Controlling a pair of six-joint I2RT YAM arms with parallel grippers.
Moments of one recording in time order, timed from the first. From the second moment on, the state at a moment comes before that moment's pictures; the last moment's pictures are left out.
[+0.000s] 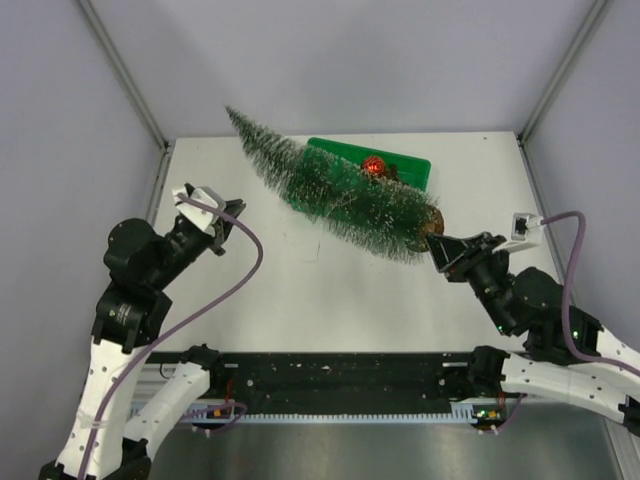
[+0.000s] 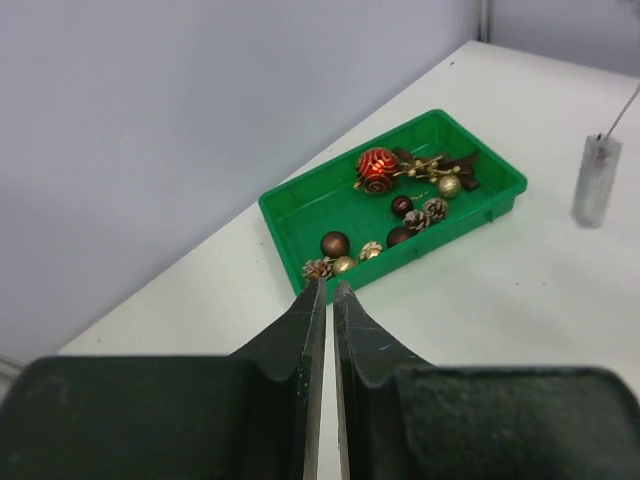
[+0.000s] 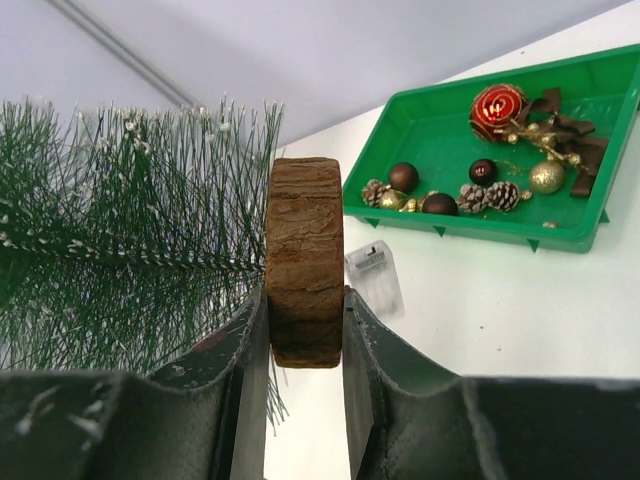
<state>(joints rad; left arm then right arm) -0.29 0.68 1.11 -0.44 0.38 0.30 1.16 0.50 0.86 -0.34 0.82 0.68</state>
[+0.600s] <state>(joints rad) -0.29 0.73 1.26 -0.42 0.79 0.02 1.16 0.45 0.79 -0.49 0.78 0.68</state>
